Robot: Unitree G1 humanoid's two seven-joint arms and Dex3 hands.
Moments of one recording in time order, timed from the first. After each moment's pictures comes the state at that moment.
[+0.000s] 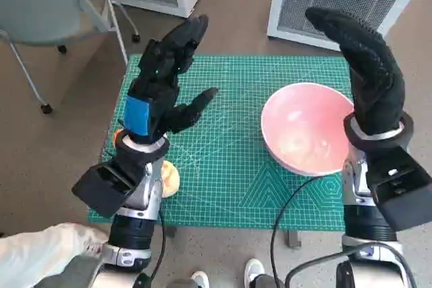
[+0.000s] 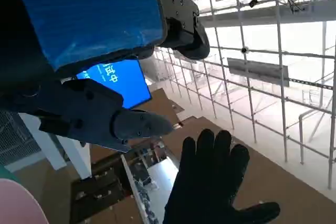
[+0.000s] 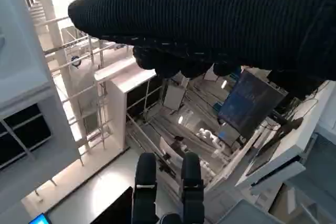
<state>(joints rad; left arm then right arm) -0.57 0.03 0.05 0.29 -0.16 -0.65 -0.27 -0.73 -0.24 -0.11 0.40 0.16 -0.84 0.33</state>
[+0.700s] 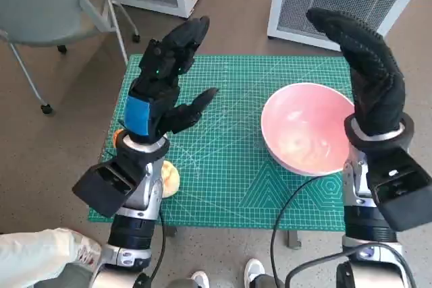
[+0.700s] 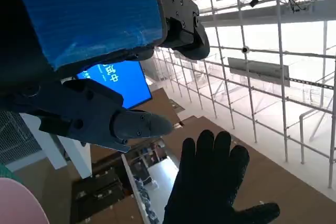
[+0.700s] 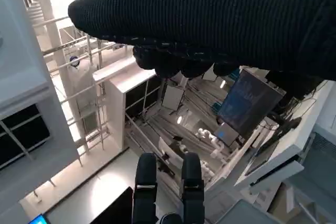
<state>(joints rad) -0.57 0.03 0.05 0.29 -0.16 -0.65 -0.27 -0.72 -0.24 -0.12 0.40 0.16 -0.85 0.33</state>
